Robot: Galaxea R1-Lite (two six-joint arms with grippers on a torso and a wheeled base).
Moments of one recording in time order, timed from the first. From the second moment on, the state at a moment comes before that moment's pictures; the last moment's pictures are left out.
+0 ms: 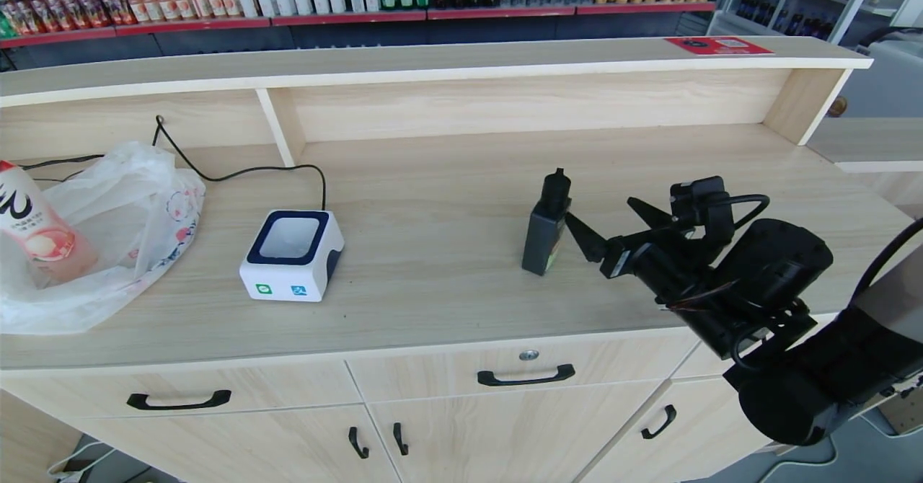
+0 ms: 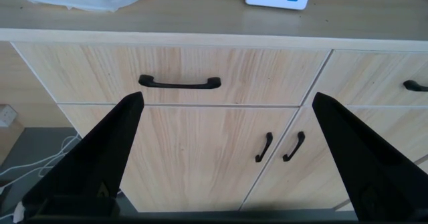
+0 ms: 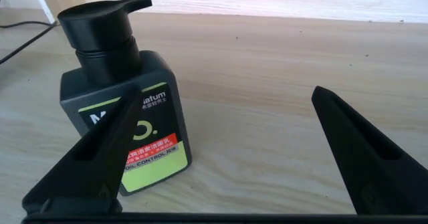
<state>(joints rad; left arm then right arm) 0.00 0.00 0.00 0.00 0.00 0.00 0.38 2.00 -0.68 -1.57 0.00 -0.04</state>
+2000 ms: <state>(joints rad) 0.00 0.00 0.00 0.00 0.00 0.00 0.29 2.05 -0.70 -1.57 -0.01 -0.01</state>
